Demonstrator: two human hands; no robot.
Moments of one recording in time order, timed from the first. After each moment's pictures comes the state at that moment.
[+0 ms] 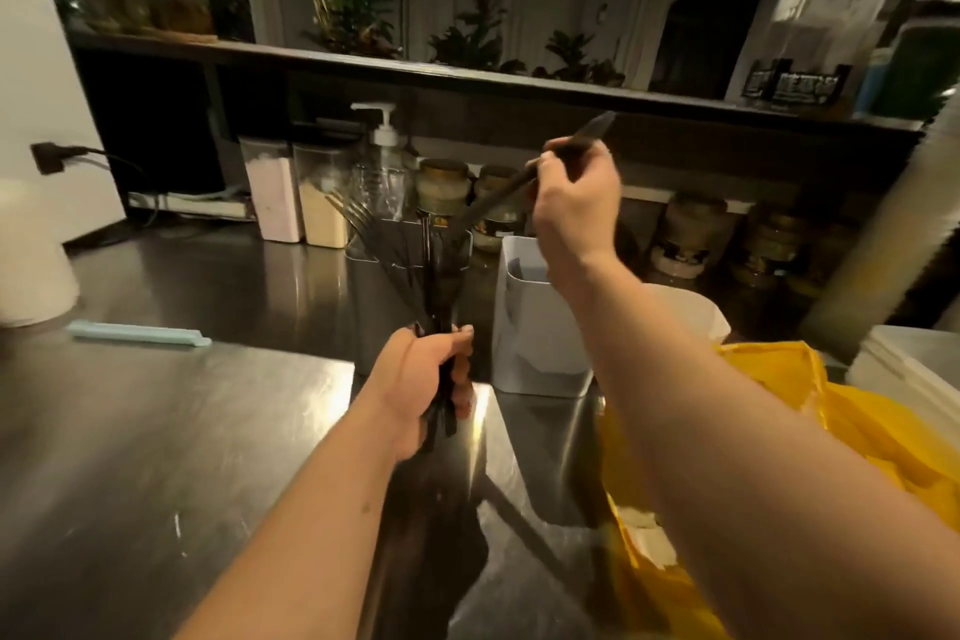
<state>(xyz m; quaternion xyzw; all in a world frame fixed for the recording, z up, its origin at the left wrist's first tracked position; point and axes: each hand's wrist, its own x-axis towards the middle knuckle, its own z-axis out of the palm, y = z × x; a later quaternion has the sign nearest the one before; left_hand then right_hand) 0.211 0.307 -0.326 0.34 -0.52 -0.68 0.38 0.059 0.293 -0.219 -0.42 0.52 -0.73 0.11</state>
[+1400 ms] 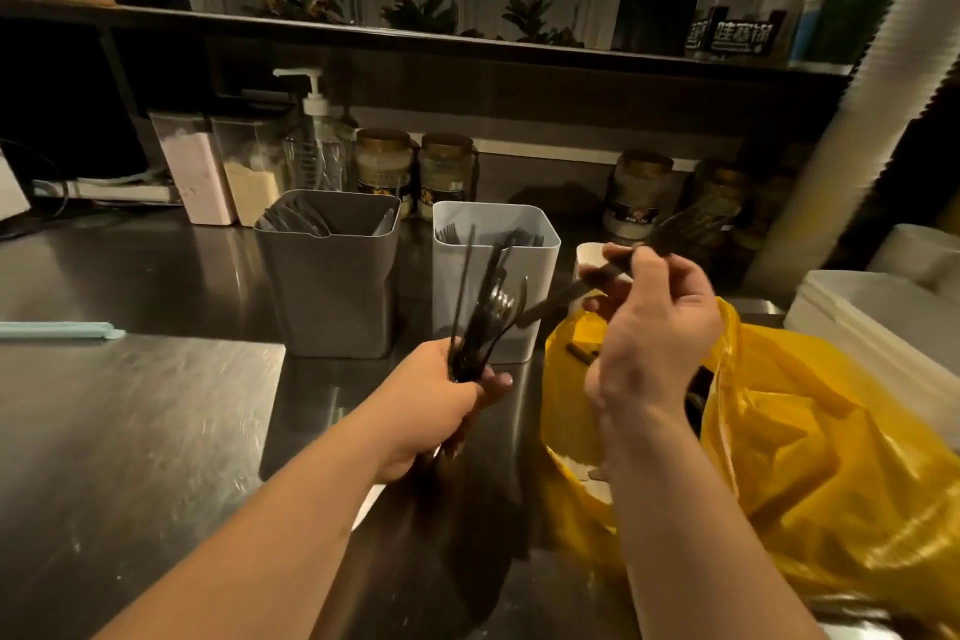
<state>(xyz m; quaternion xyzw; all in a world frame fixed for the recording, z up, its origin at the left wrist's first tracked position) 0.168 0.342 -0.350 0.33 -0.69 -0.61 0.21 0.030 0.420 -0.299 -0.21 0.47 -0.86 0.04</state>
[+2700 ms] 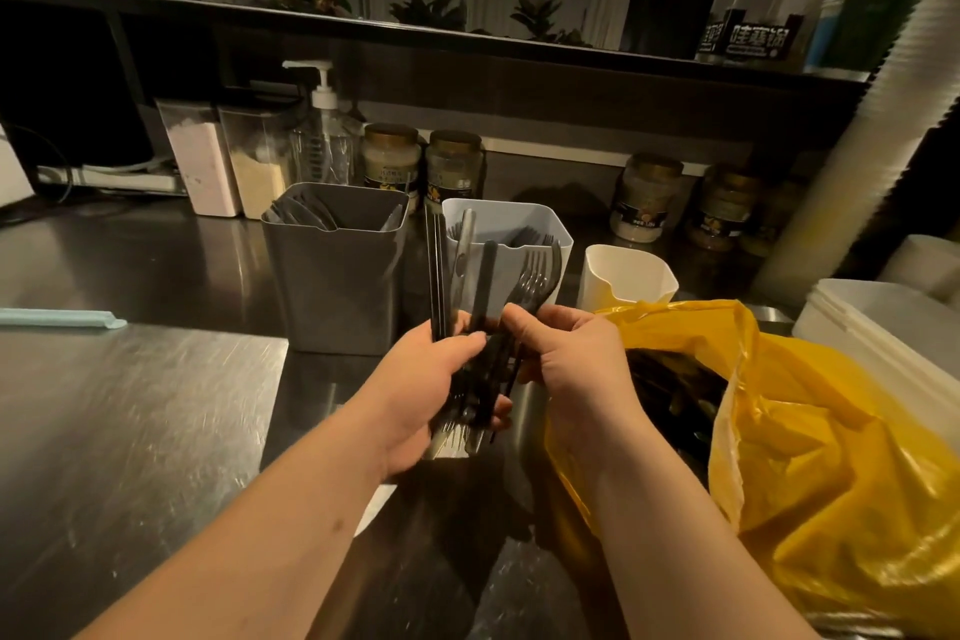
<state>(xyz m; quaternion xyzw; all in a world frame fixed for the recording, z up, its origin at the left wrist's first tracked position) 0.170 0.349 -0.333 0.34 -0.56 -0.70 0.29 0.043 0.404 -0.328 -0.26 0.63 -0.65 0.32</state>
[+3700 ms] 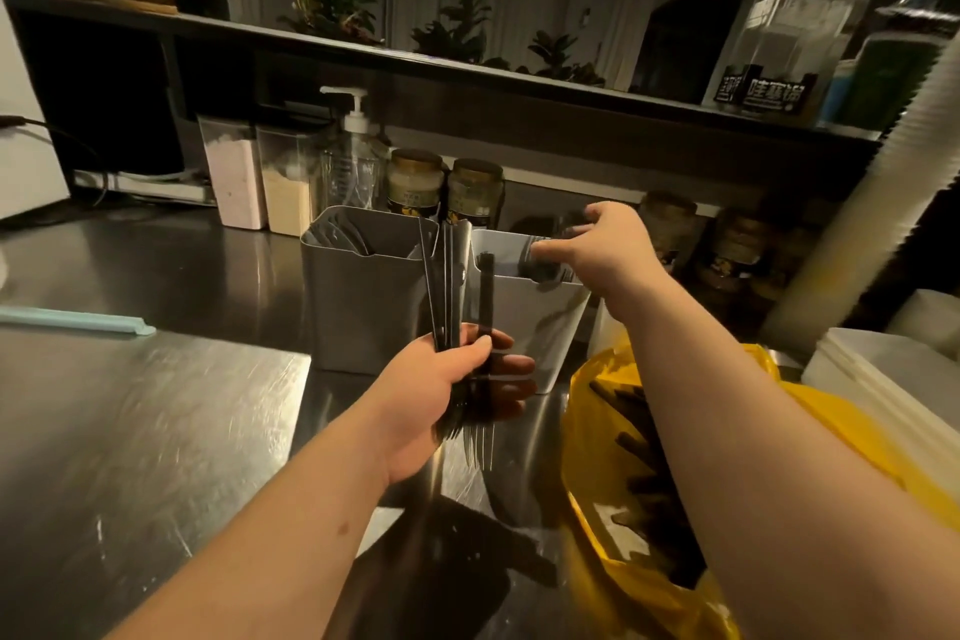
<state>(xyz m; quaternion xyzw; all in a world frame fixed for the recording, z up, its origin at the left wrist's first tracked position) 0.187 0.335 -0.320 0.28 -0.48 -0.78 0.30 -0.014 0.325 -0.240 -0.43 0.78 -0.44 0.11</state>
